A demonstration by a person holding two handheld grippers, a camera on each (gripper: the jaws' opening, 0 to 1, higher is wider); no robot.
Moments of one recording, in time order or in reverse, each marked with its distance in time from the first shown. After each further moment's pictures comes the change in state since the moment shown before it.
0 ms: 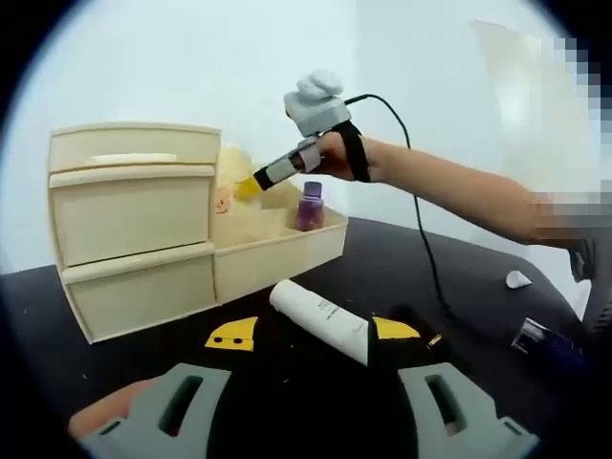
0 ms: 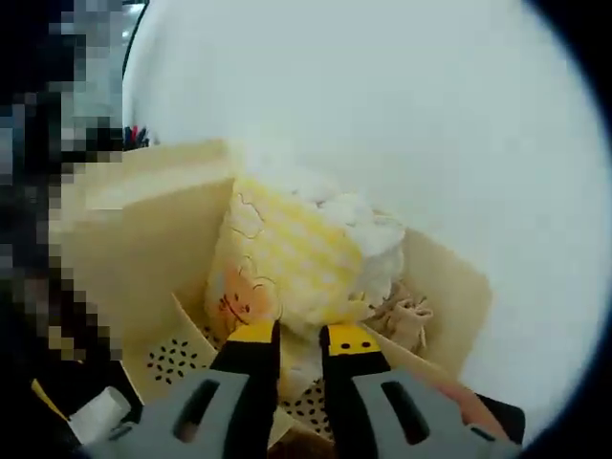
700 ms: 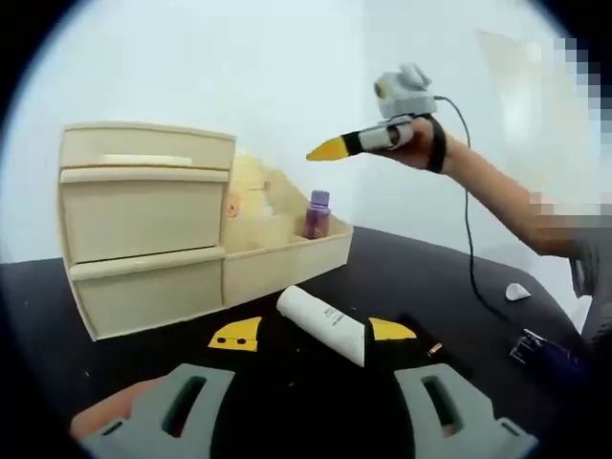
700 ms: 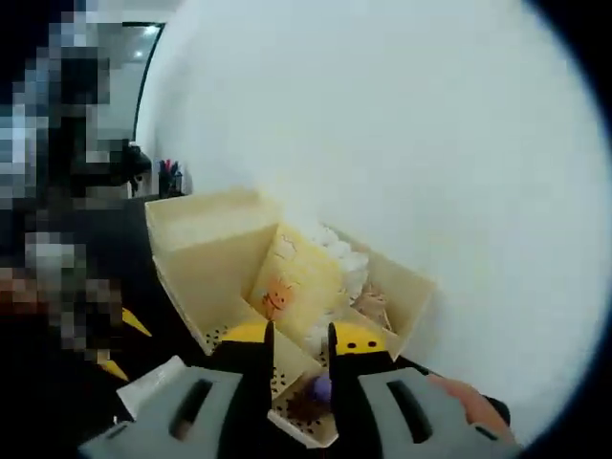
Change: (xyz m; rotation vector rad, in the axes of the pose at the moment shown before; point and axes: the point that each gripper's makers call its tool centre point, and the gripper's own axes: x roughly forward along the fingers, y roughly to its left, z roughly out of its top) left arm 0.001 0.007 0.006 -0.037 -0.029 0.011; right arm -0.120 0.017 0.015 -0.029 -0.135 0.049
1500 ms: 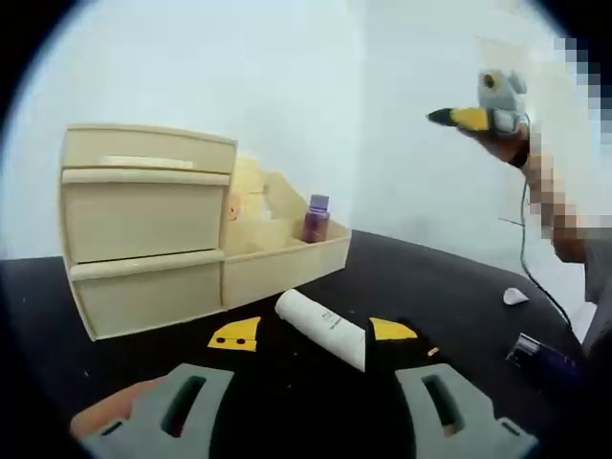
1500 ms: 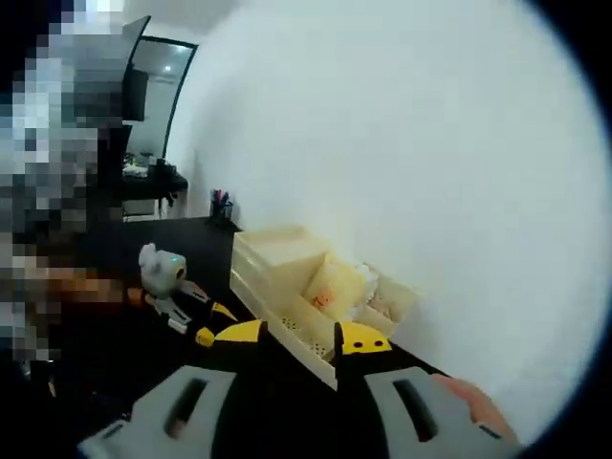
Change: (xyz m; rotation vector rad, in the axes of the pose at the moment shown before) left arm -0.001 -0.003 0.003 -0.010 -0.014 -0.009; right arm -0.173 0.061 0.029 -0.055 -0.123 0.061
